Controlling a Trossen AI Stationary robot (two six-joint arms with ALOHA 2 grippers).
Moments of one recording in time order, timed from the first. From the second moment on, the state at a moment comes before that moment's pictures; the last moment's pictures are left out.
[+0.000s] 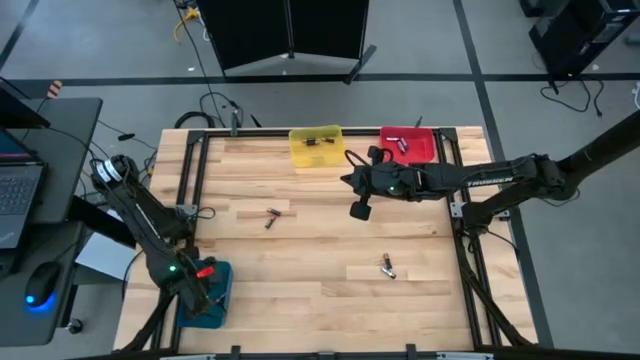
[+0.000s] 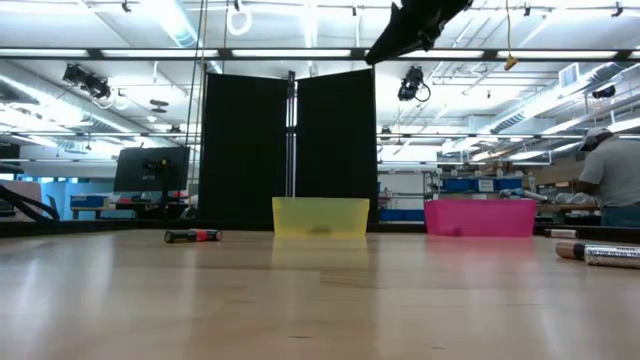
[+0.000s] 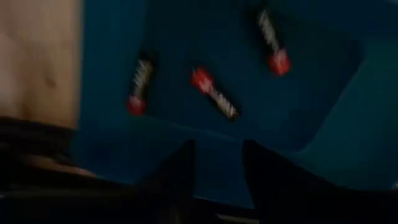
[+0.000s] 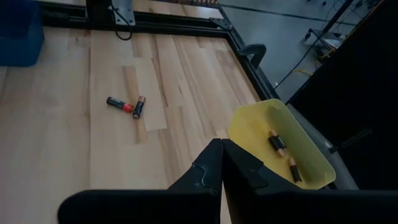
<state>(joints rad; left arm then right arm) -0.98 1.33 0.85 -1.06 0.13 -1.24 0.02 1.35 1.13 -0.36 0.40 -0.02</state>
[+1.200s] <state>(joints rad) -0.29 1.10 0.50 0.05 0.09 0.05 0.56 1.46 1.04 -0.75 0.25 1.13</state>
